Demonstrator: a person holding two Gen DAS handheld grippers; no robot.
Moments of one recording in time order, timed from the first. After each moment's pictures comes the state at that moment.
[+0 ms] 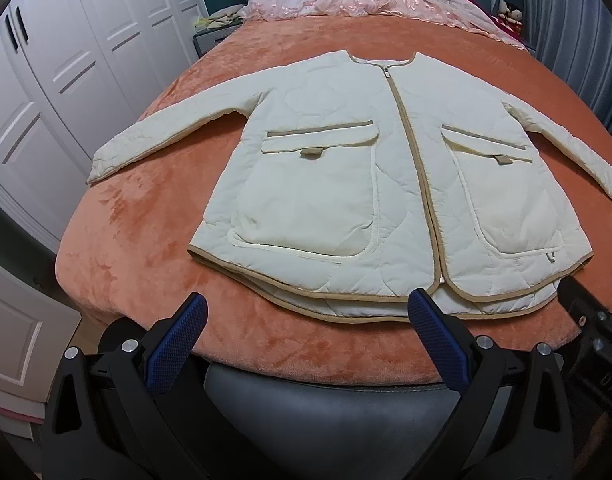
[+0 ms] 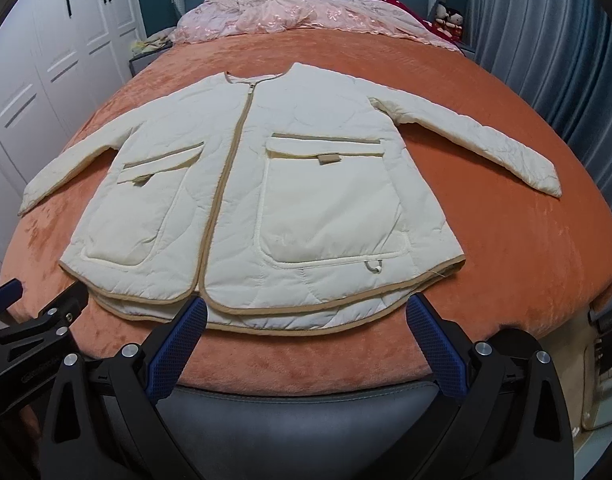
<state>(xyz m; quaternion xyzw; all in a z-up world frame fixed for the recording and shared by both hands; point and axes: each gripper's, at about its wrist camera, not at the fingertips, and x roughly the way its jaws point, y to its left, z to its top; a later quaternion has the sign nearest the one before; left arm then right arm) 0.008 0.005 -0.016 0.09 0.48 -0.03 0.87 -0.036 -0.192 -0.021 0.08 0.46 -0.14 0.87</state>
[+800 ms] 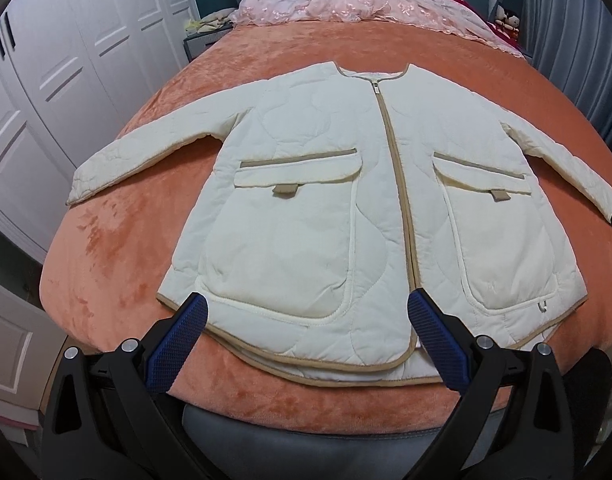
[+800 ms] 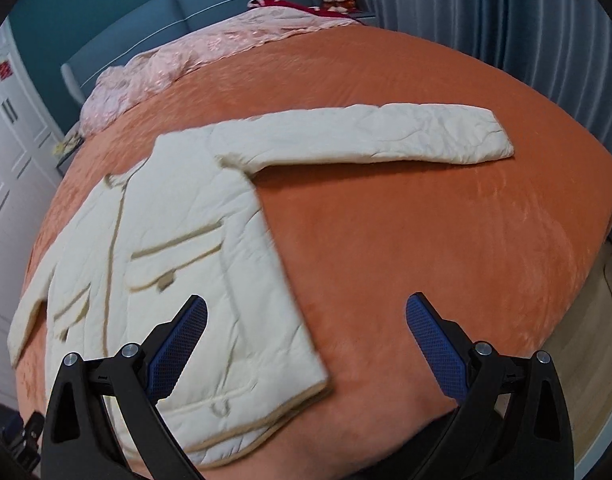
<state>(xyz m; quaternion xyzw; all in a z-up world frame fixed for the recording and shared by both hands) 0.058 -0.026 -0.011 0.08 0.47 -0.04 0.88 0.008 -0.419 -0.035 0.25 0.40 -0.26 0.84</state>
